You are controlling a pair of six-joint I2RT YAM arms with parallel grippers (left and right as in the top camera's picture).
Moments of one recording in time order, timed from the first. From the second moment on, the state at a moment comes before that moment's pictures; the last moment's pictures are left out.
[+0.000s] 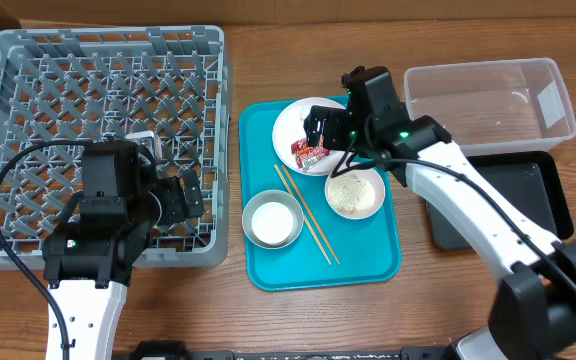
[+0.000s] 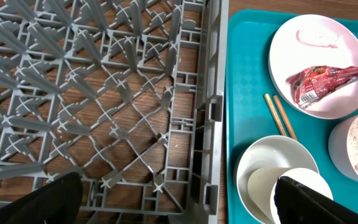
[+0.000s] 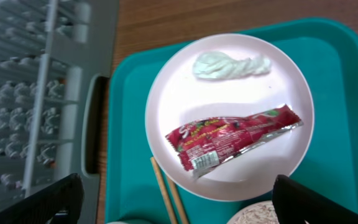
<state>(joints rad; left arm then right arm) -0.02 1.05 1.07 -0.95 0.04 -0.19 0.46 1.73 1.34 -0.51 -0.10 0.56</state>
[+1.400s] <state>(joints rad) -0.02 1.05 1.07 -0.94 0.04 -0.19 0.50 2.07 1.35 -0.30 -0.06 0.78</state>
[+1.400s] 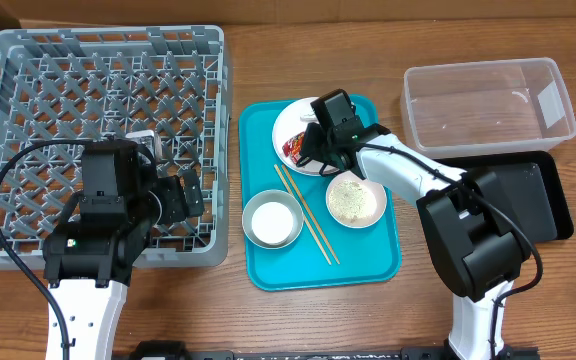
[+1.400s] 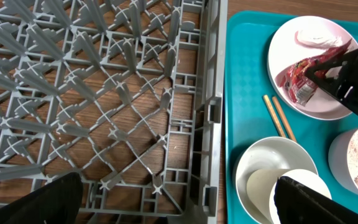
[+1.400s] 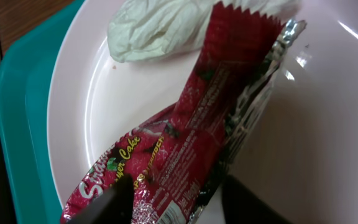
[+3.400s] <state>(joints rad) -0.02 1.07 1.07 -0.94 0.04 -0.19 0.31 1.76 1.79 -0.92 -0.16 0.35</state>
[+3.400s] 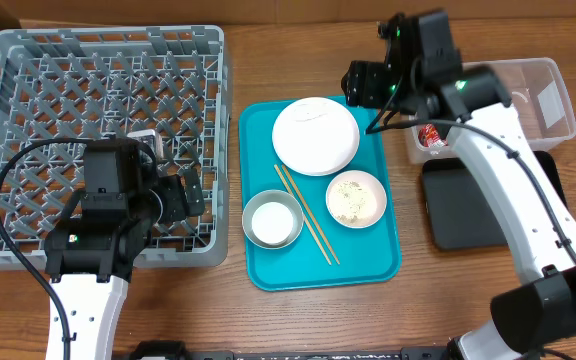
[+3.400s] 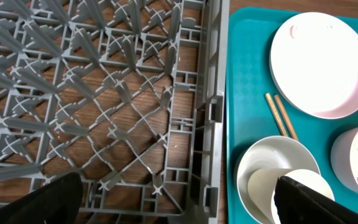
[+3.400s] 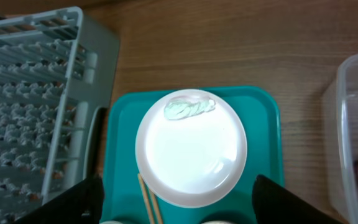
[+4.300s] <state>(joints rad) -0.02 1.07 1.07 -0.94 0.04 -0.19 0.44 2.28 1.91 -0.71 -0.06 0.68</state>
